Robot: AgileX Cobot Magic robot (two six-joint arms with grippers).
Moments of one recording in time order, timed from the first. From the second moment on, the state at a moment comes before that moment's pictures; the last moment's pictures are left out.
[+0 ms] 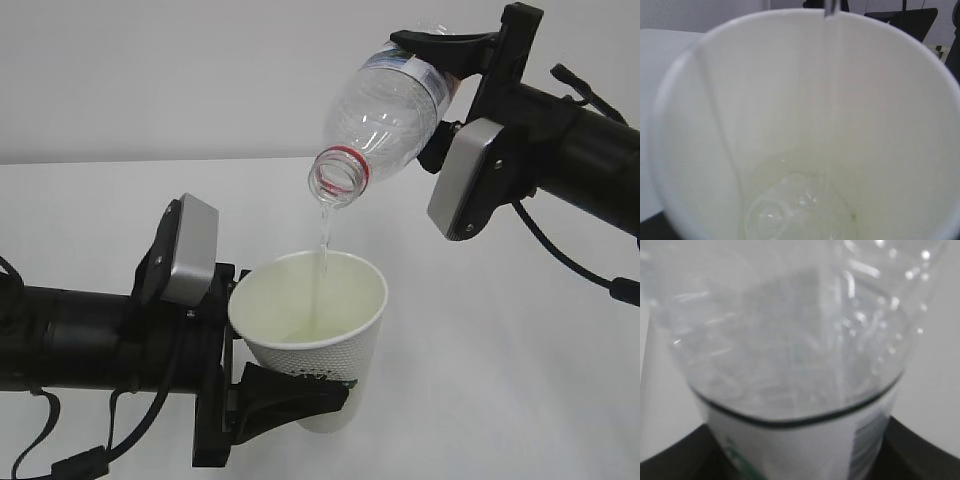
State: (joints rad) left arm -0.53 1.77 -0.59 1.10 -1.05 -0.50; right arm 0.26 1.68 -0.76 -0.64 -1.08 -1.07
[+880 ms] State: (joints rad) left arm -0.53 1.77 -0.59 1.16 -1.08 -0.50; right arm 0.26 1.68 -0.76 -0.61 -1.08 -1.07
